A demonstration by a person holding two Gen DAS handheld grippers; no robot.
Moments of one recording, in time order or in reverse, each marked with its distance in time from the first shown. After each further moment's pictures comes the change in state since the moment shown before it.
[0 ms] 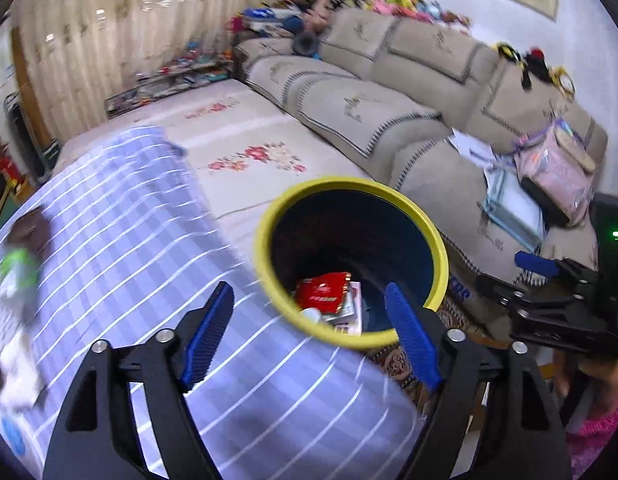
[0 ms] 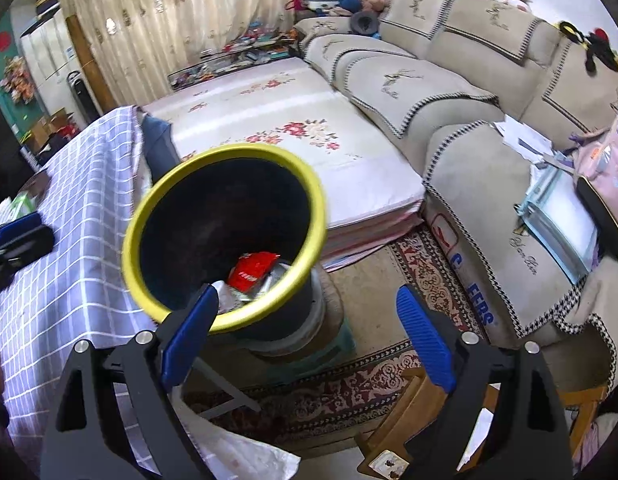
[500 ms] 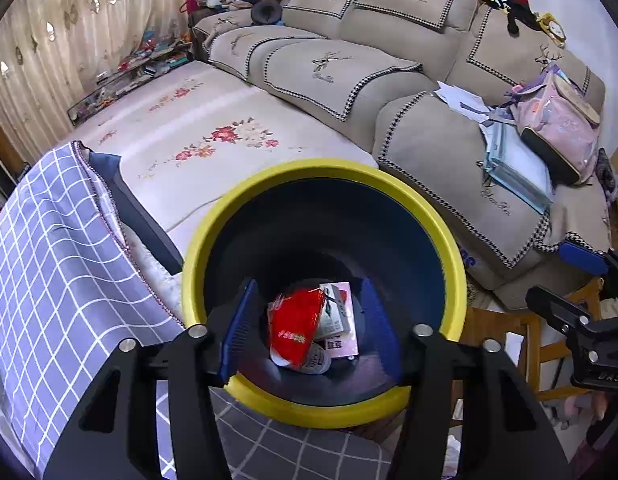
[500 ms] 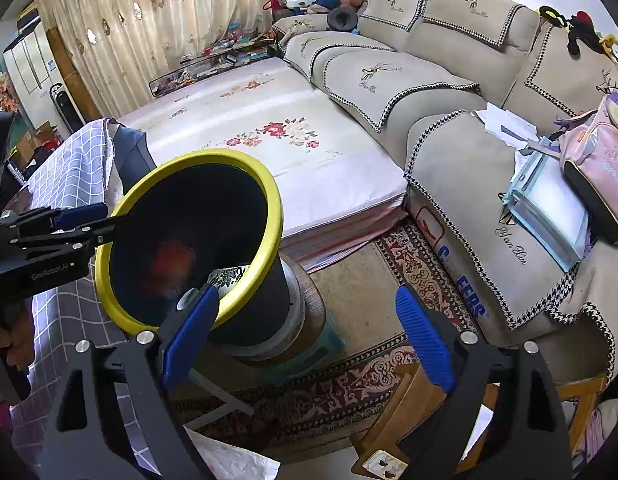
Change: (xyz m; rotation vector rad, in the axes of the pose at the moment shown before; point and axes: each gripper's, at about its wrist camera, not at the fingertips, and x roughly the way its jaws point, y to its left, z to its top) left arm 0.123 -0.057 0.042 0.160 0.147 -0.034; right arm 0.007 -0.038 0.005 0.068 0.006 -0.043
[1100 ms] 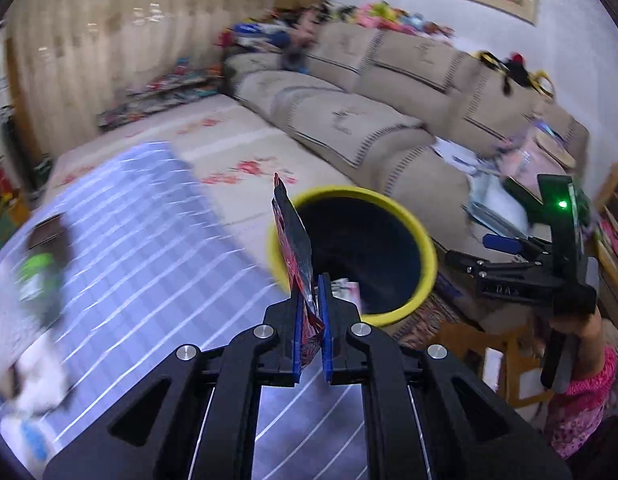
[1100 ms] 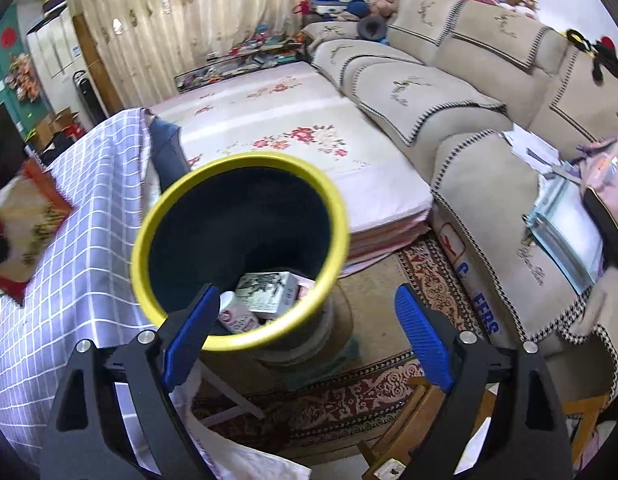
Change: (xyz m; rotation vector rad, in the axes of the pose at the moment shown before) left arm -0.136 0.045 -0.070 -0.080 -0.172 -0.042; right arm -0.004 0.041 0.002 -0.058 -0.021 0.040
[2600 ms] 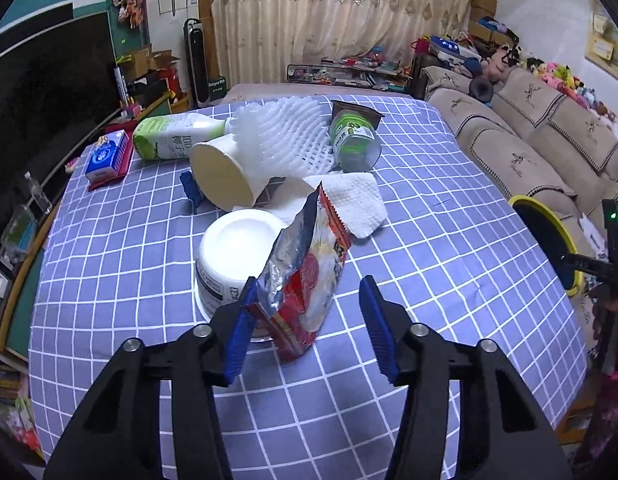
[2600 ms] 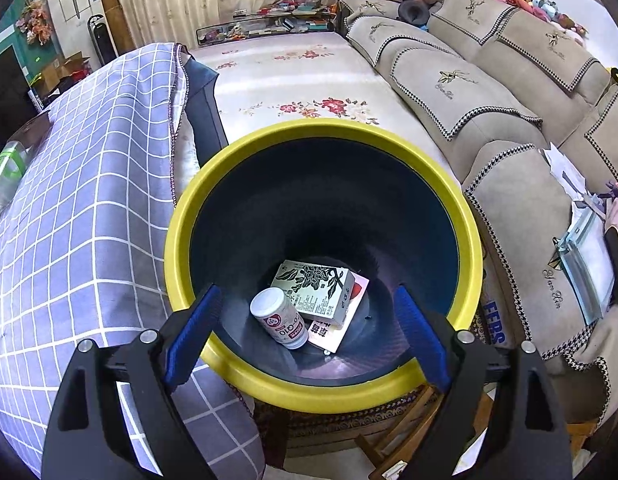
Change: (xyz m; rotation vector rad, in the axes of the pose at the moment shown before) left arm -0.137 0.177 -0.176 -0.472 -0.024 0.509; right arm 0.073 0.109 0.013 -0.152 0.119 -0.013
